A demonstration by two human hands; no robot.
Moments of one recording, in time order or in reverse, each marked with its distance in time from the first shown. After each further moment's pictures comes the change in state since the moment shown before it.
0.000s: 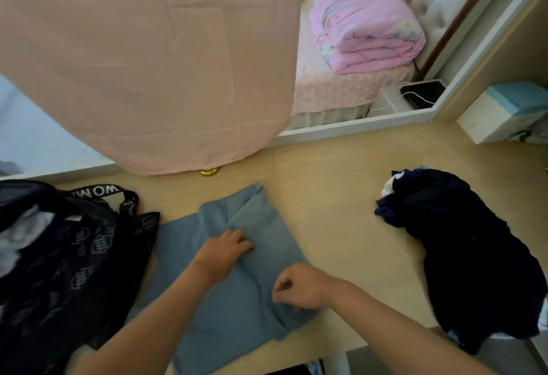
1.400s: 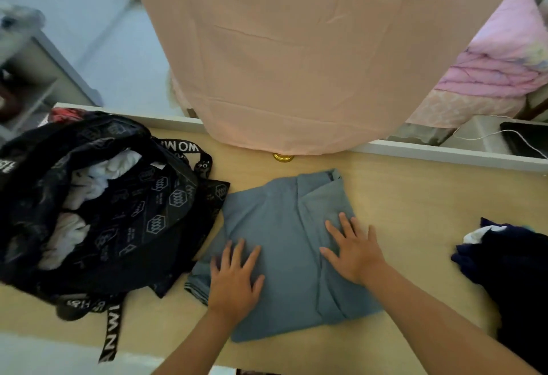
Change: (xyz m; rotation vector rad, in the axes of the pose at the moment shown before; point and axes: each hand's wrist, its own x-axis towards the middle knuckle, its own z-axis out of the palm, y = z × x) left_hand -0.115 0.014 0.063 -0.290 -0.008 -0.736; right_hand 0.097 -0.005 -0.030 -0.849 0.172 0.208
